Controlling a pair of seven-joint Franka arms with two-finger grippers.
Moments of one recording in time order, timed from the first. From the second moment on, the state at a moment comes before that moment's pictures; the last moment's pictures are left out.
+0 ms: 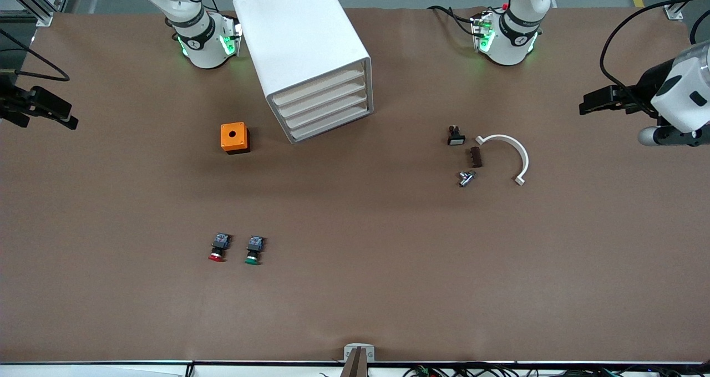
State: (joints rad) left arm -0.06 0.09 0.01 -1.48 -0.09 1.33 -0.10; right arm -0.05 -0.02 -0.01 -1.55 0.02 1.53 0.01
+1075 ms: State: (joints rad) left arm -0.02 -0.21 0.07 -1.76 -0.03 1.65 0.05; right arm -0.05 -0.02 -0.01 -1.55 0.02 1.53 0.01
